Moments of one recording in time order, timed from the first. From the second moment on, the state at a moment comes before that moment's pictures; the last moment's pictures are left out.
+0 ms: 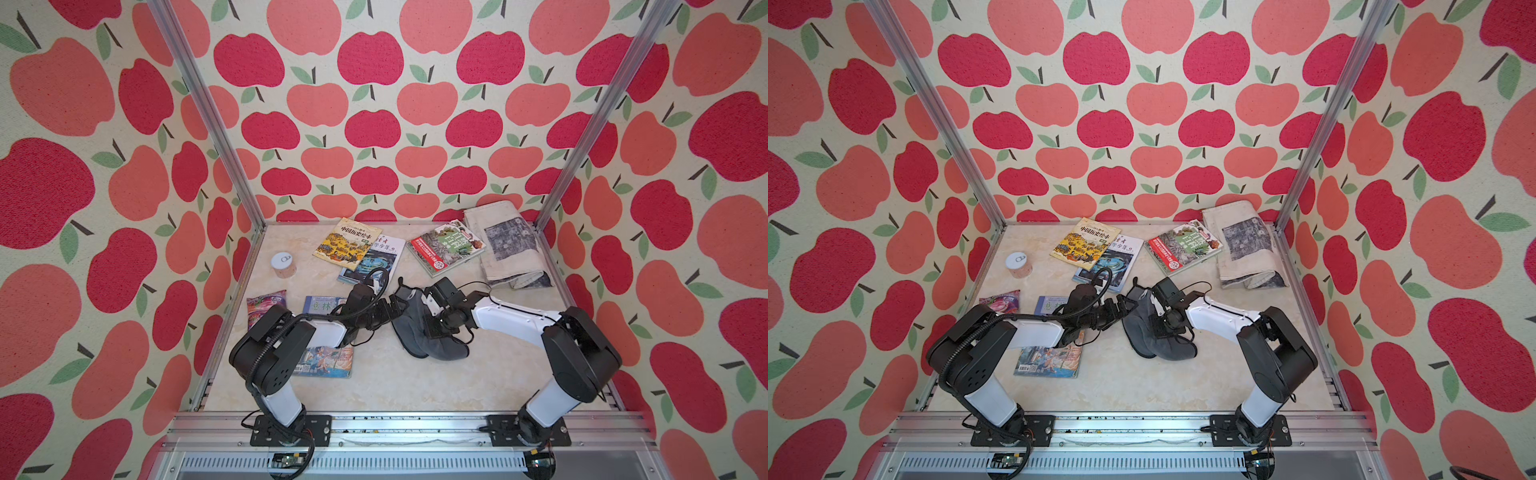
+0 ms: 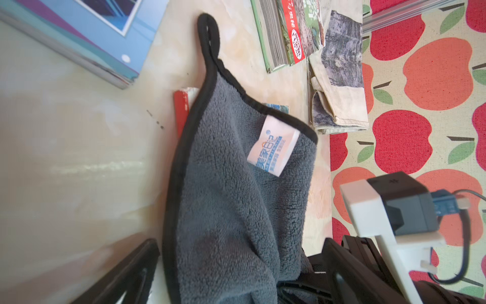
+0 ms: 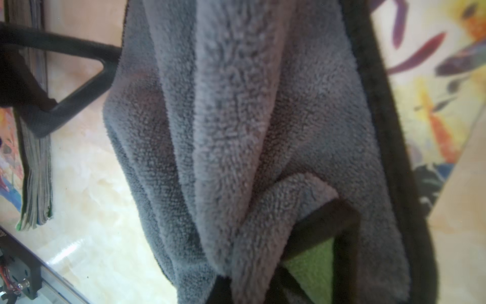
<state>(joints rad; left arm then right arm) -0.59 1.70 0.64 0.47 0.35 -1.00 0.75 1.63 0.93 -0.51 -0.21 0.43</state>
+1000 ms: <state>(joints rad) -0.55 1.49 0.57 0.36 0.31 -0.95 0.75 1.84 1.16 -0.52 -0.26 0.40</state>
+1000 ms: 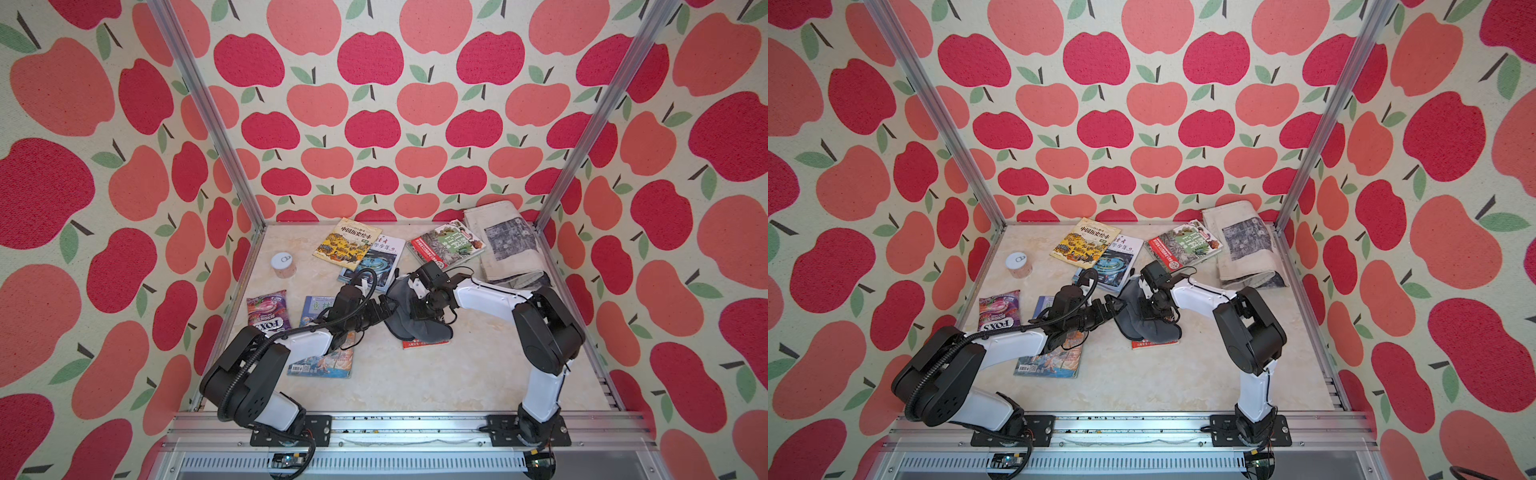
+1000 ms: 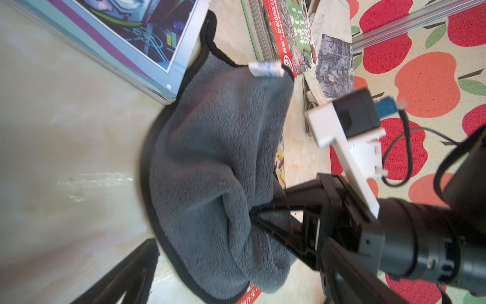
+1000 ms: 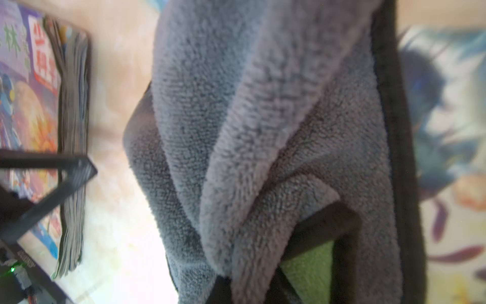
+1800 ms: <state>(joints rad) -0.53 1.30 0.51 0.26 0.28 -0.93 0.64 2.07 1.48 -0.54 -0.30 0.40</state>
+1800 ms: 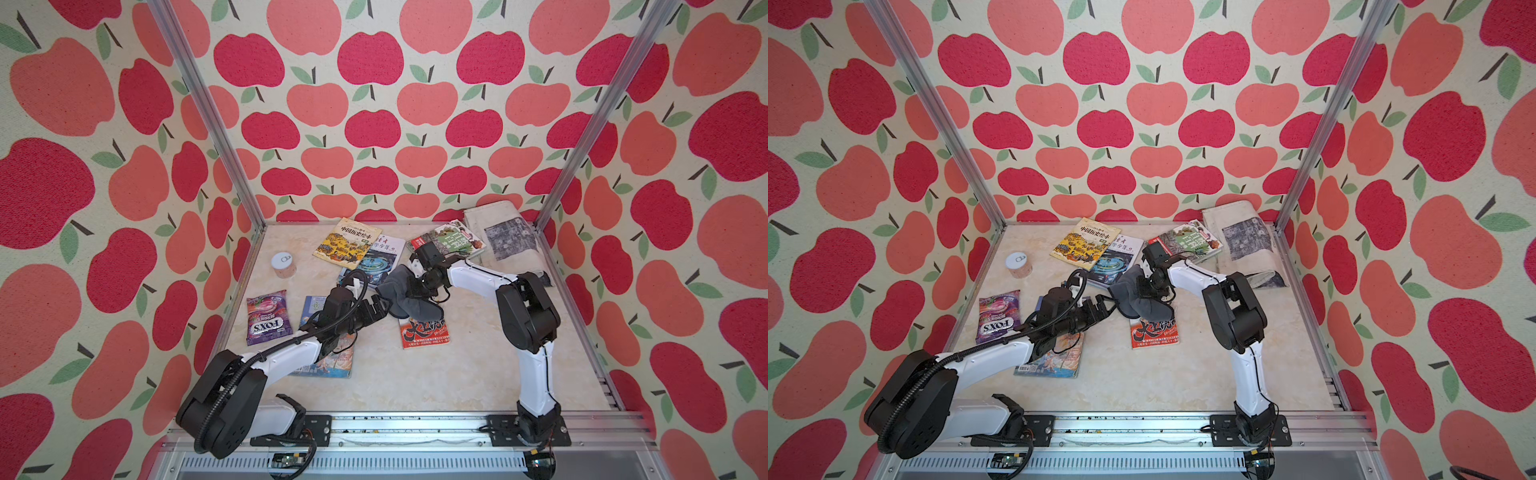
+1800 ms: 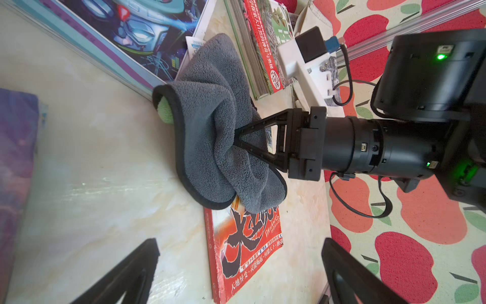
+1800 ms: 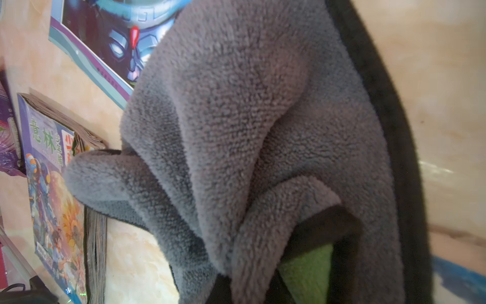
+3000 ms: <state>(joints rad) -0.58 1.36 0.54 0.24 0.26 -0.93 0.72 1.98 1.33 -0.47 -0.24 0.36</state>
